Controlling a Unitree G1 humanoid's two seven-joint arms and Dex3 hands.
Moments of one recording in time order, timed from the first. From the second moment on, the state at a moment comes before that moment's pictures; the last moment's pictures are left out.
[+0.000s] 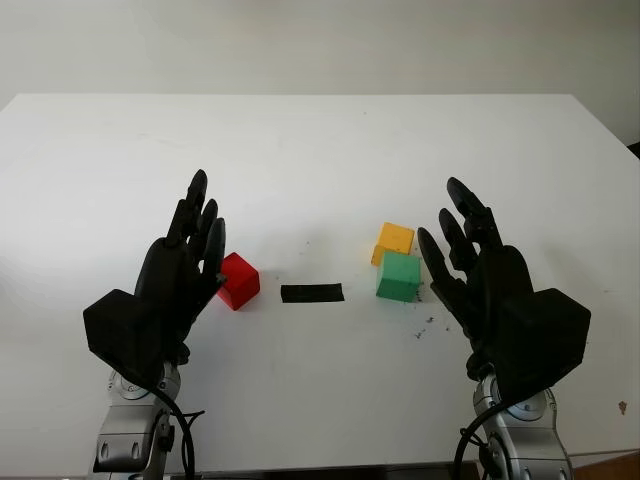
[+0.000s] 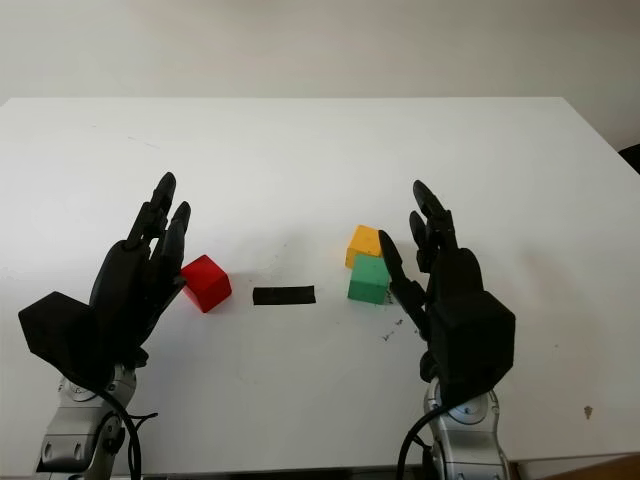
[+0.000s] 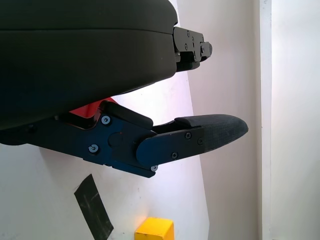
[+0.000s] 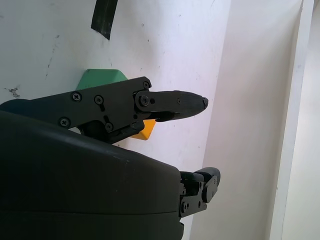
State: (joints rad) left arm -0.03 0.13 0.09 -0.10 -0.07 -0.02 -0.09; right arm 0.09 0.00 0.01 -0.41 -0.14 0.25 -0.09
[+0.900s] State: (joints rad) left arm -0.28 0.60 0.13 0.10 0.14 -0.50 -0.34; right arm 0.08 0.01 0.00 -0.41 -0.11 0.25 -0.09
